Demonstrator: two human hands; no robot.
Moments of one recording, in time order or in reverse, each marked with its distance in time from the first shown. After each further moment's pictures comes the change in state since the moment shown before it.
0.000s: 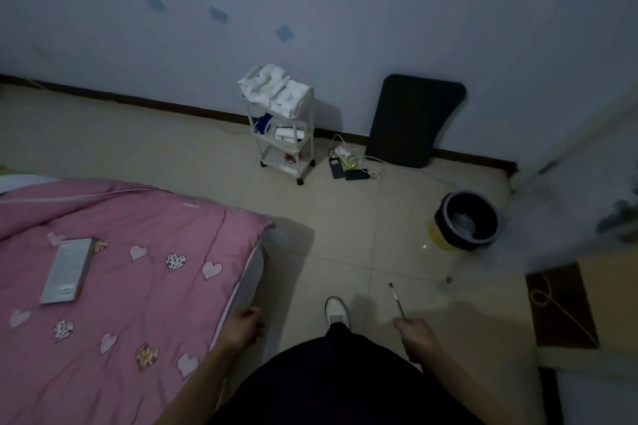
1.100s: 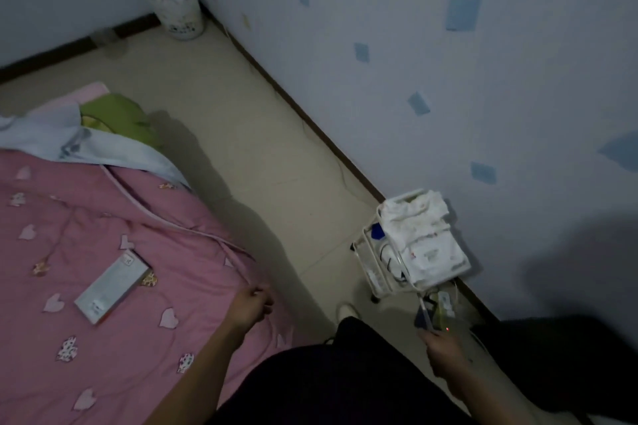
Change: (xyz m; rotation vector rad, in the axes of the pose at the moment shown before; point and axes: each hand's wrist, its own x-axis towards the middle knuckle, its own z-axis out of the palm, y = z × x) left_hand 0.329 0.308 -0.236 -0.609 0.382 -0.126; right_hand 0.299 -0.636 0.108 -0.523 -0.275 -0.088
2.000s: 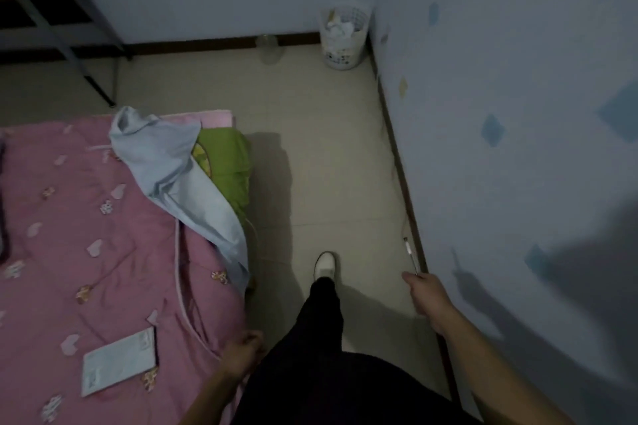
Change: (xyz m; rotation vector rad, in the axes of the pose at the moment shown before) left_hand 0.268 0.254 -0.135 -0.394 0.334 -0.274; right_hand 0.135 -0.742 0.175 -0.424 -0.172 -0.492
